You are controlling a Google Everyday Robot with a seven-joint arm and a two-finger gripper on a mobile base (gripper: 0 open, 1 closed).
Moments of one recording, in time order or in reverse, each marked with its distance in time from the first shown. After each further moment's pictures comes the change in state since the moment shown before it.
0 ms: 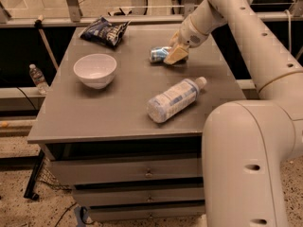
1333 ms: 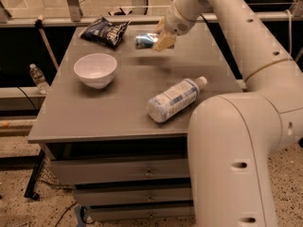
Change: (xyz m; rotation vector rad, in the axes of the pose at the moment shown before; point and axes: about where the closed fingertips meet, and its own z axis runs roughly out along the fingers) arm -0.060 -0.005 -0.013 0.027 0.012 -0.177
